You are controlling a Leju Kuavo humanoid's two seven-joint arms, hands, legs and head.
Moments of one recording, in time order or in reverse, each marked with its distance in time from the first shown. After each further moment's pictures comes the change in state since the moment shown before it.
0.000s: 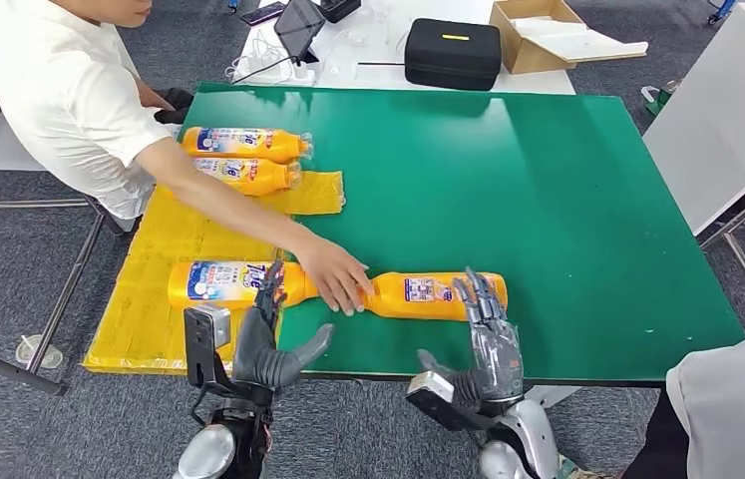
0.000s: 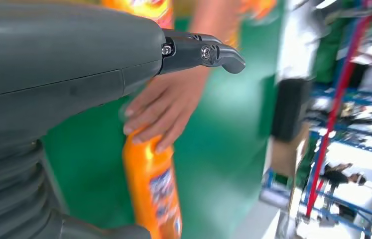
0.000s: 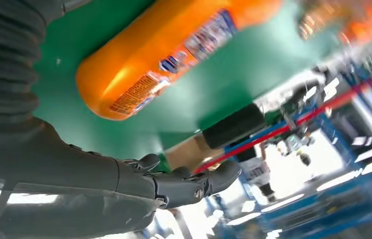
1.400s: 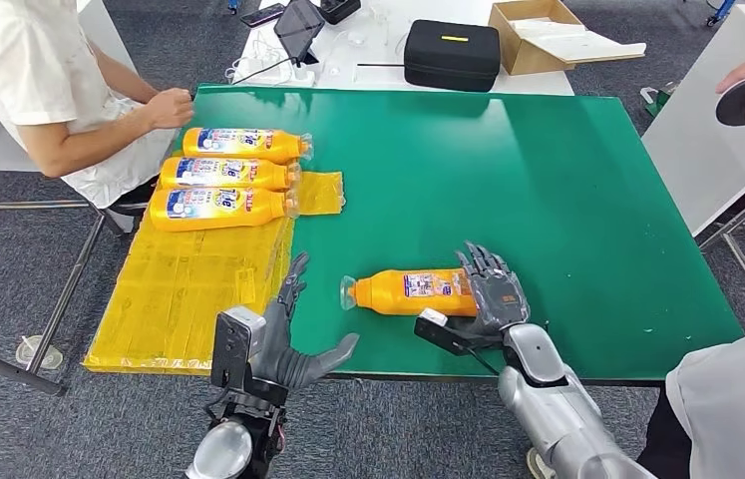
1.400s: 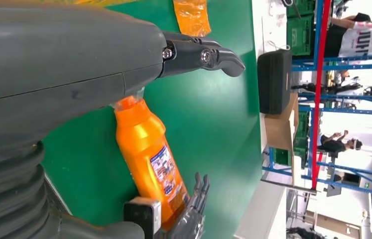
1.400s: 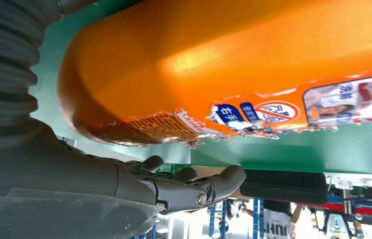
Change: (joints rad) left arm -0.028 -0.018 -0.032 0.026 -0.157 -0.066 -0.010; right arm -0.426 -0.121 0.092 0.557 0.282 0.177 0.285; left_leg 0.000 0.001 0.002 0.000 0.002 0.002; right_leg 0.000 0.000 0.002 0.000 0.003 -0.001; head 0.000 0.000
